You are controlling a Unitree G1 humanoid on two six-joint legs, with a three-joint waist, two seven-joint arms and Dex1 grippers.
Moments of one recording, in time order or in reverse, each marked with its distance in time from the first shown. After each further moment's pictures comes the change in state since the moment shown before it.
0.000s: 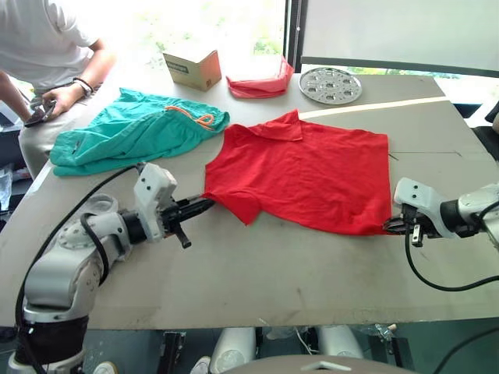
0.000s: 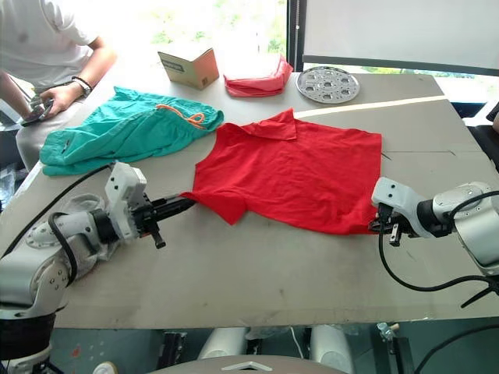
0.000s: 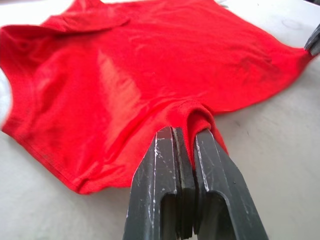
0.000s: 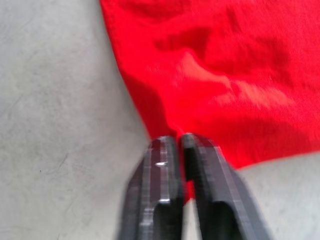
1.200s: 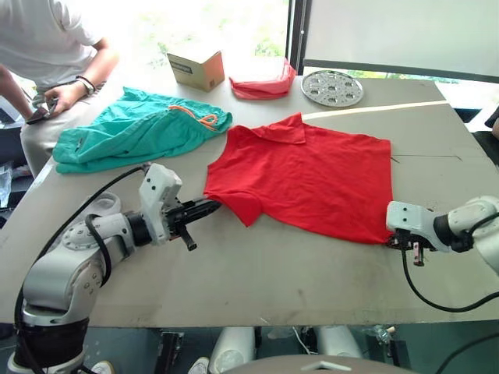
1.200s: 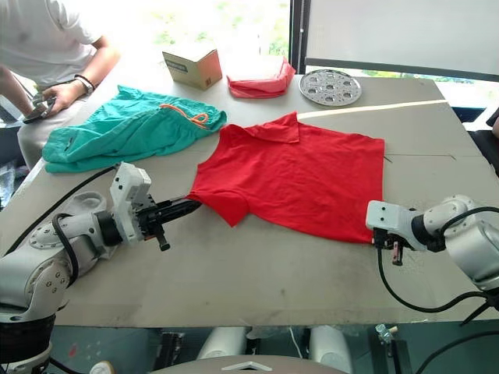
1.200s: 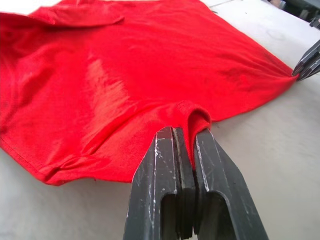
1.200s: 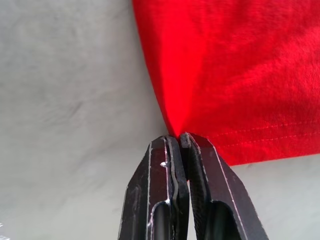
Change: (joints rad) left arm 0.055 0.016 0.021 -0.079 -0.134 0.127 0.037; right arm 0.044 -0.066 0.046 -0.023 -0.085 0.051 0.079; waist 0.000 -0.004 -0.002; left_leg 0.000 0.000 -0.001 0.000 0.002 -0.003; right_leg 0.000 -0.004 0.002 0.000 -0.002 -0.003
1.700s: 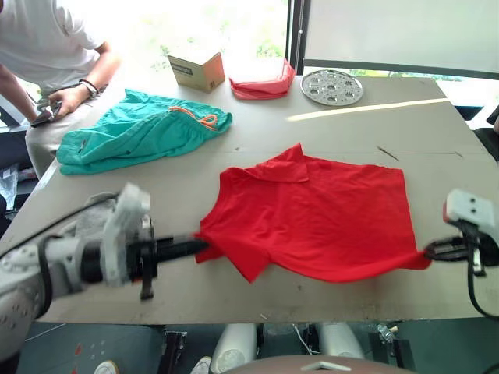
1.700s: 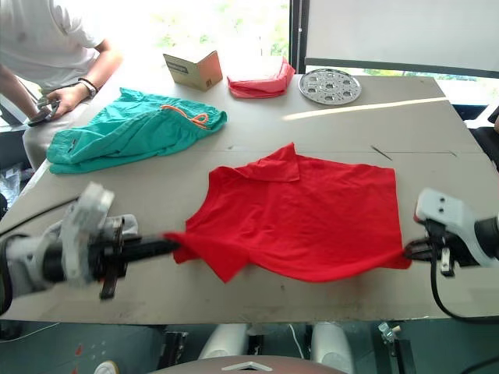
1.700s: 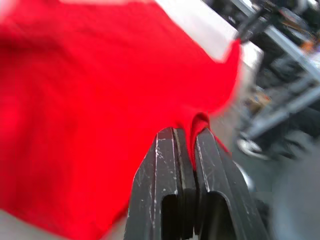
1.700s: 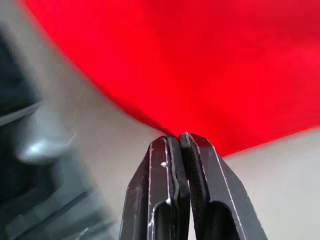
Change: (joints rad) left arm 0.015 0.176 0.197 -0.034 -0.328 0.192 -0.047; right arm 0.082 -0.095 -0.391 -0.160 0.273 0.169 0.031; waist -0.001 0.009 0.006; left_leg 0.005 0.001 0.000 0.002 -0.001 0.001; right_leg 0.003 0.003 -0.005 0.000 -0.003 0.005
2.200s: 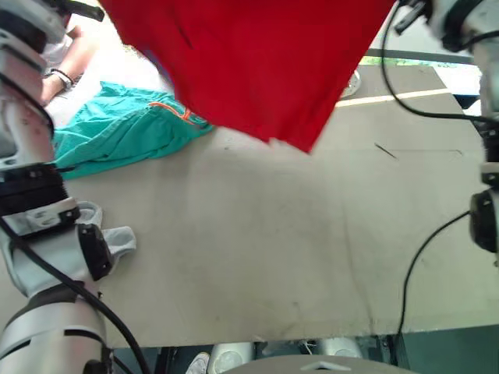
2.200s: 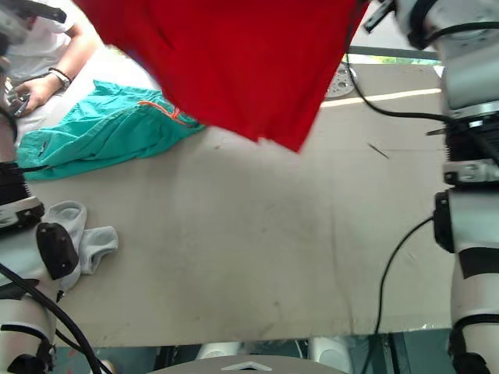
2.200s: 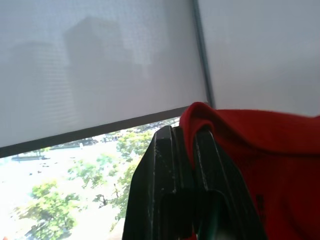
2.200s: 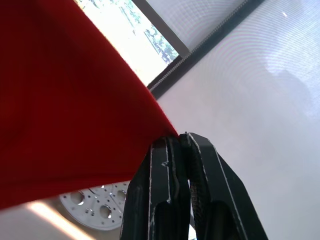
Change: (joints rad) left arm -0.864 -0.109 -0.127 0.562 0.529 -0.621 0.356; right arm -1.096 0.476 0.299 0.850 -0.401 -0.573 -0.673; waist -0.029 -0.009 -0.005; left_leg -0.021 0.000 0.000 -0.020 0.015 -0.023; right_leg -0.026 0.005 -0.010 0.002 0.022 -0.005
